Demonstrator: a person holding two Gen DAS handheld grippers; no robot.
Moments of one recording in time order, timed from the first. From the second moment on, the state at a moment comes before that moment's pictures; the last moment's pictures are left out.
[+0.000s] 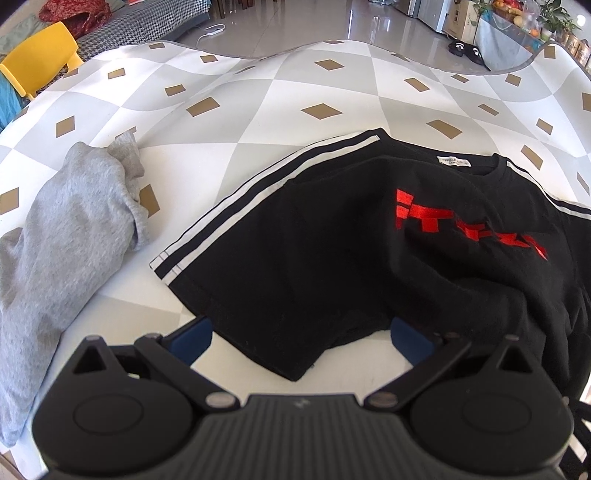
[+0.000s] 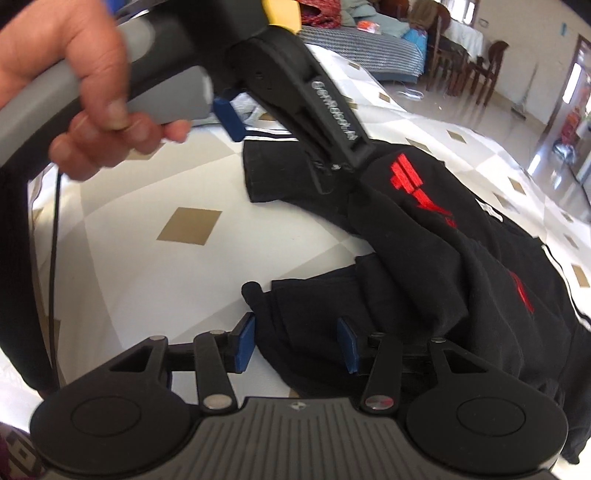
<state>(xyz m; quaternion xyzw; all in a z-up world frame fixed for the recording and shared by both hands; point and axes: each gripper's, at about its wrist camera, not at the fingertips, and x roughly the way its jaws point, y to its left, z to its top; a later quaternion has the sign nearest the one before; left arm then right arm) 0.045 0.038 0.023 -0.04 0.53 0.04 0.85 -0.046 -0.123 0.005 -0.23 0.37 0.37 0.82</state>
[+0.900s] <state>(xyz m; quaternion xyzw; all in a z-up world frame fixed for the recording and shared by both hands) 0.043 0.034 0.013 -0.01 0.53 0.07 0.84 0.021 -0.229 0.143 0.06 0.26 0.27 0.93</state>
